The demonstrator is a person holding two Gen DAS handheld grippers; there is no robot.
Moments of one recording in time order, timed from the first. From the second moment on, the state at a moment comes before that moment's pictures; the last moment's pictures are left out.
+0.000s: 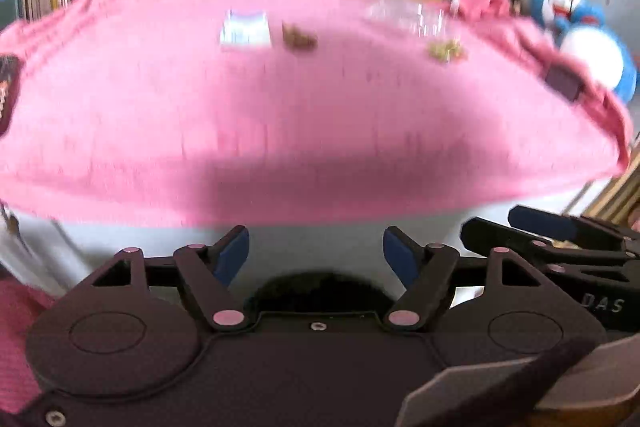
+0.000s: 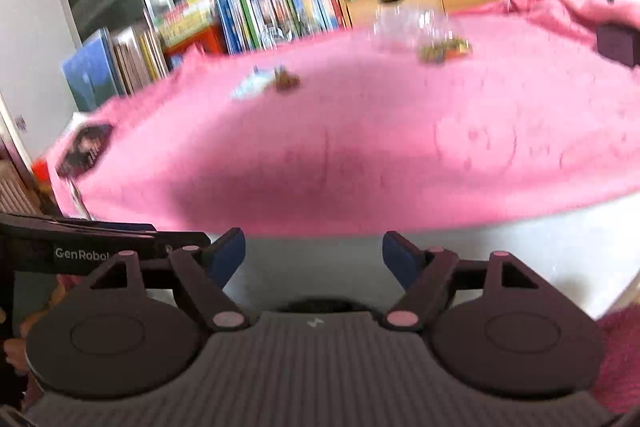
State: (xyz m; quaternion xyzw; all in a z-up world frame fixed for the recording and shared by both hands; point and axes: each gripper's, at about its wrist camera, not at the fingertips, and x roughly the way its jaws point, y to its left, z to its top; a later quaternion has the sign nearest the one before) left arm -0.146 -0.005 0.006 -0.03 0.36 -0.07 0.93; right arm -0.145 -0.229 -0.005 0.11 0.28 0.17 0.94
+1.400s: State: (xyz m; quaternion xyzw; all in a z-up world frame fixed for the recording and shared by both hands) left arm 0.110 0.038 -0.008 -0.11 0.29 0.06 0.95; right arm 0.102 -0.275 0.006 0.03 0.29 0.03 0.96
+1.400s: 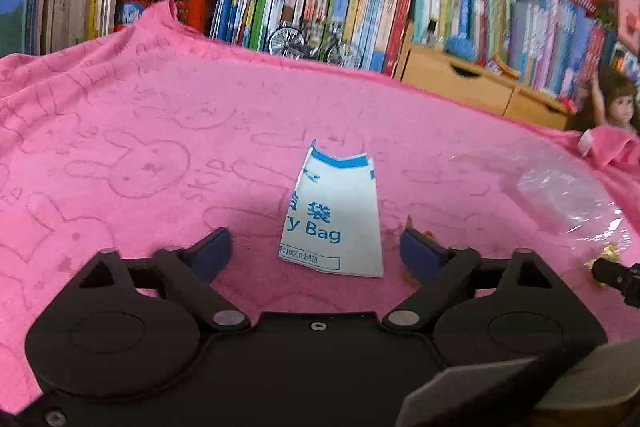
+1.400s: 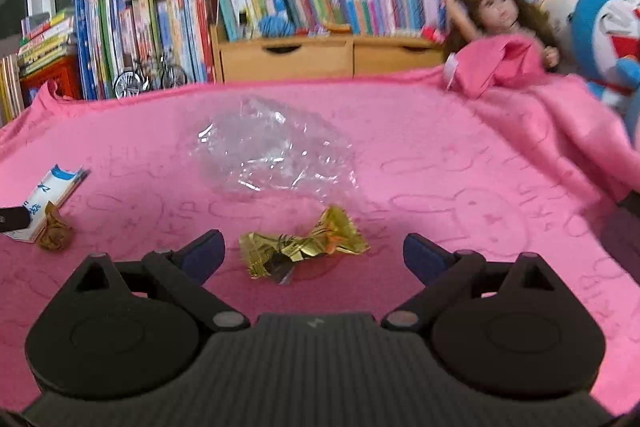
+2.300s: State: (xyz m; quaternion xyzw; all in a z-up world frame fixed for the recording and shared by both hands) left arm 0.097 0.018 0.011 -0.06 0.27 0.05 0.96; right arm 0.081 -0.236 0.013 0.01 0.30 0.11 0.95
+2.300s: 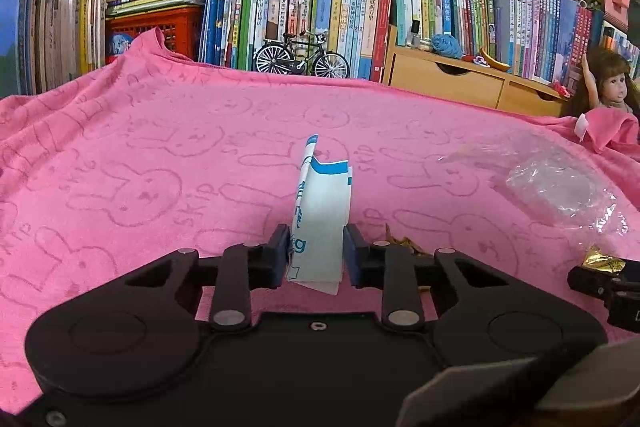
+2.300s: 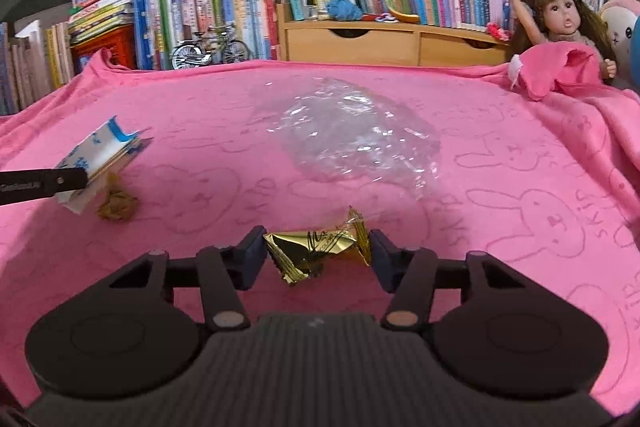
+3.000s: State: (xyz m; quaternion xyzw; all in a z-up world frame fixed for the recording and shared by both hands) left arm 0.026 0.013 0.040 -0.04 0.24 0.02 0.97; right arm 0.031 -0.207 0.033 0.02 0.27 0.18 0.95
